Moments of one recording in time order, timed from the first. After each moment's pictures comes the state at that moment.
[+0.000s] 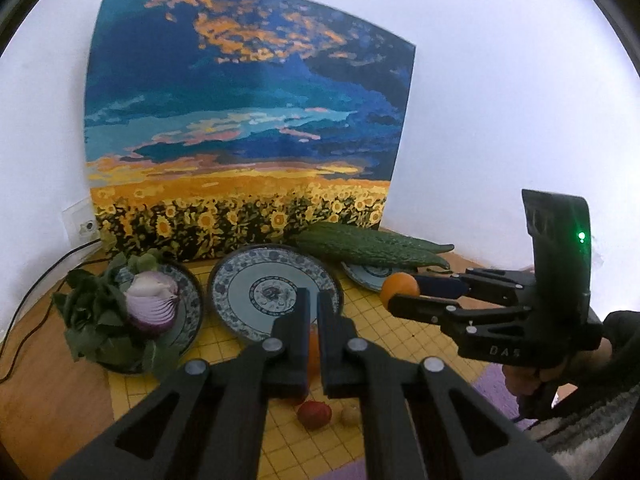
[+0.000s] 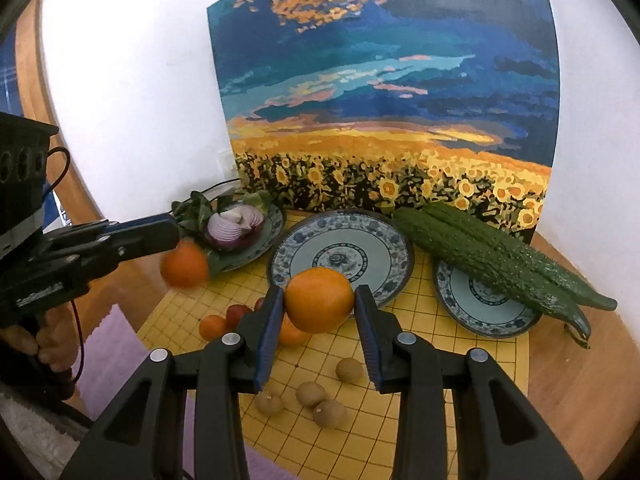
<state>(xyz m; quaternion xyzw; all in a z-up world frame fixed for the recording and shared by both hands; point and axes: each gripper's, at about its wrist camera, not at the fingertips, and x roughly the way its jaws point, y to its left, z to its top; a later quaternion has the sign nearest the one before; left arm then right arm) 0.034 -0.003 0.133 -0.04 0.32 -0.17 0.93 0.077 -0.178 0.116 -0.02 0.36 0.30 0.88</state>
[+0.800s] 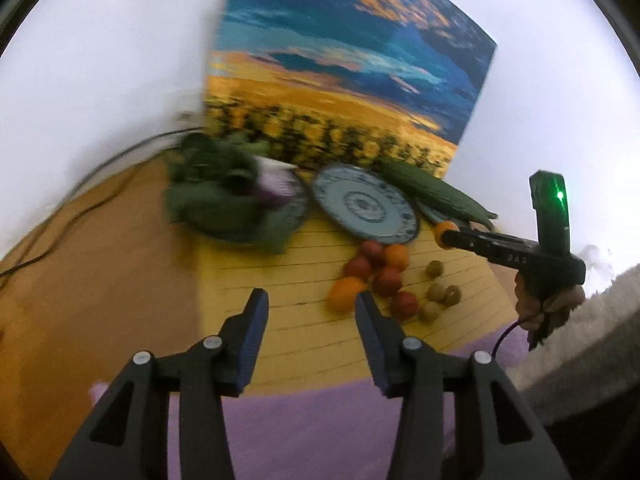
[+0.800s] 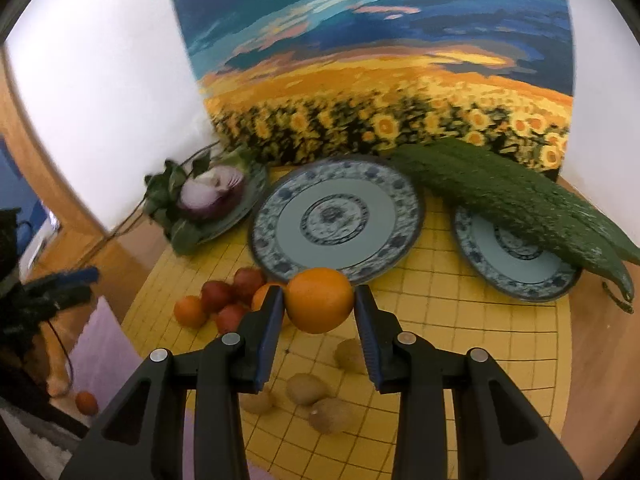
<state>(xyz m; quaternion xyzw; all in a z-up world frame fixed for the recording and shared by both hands) -0.042 0.118 0.086 -0.11 0.39 -0.09 0.91 0.100 -0.162 0.068 -0.01 0.44 0.30 0.85</state>
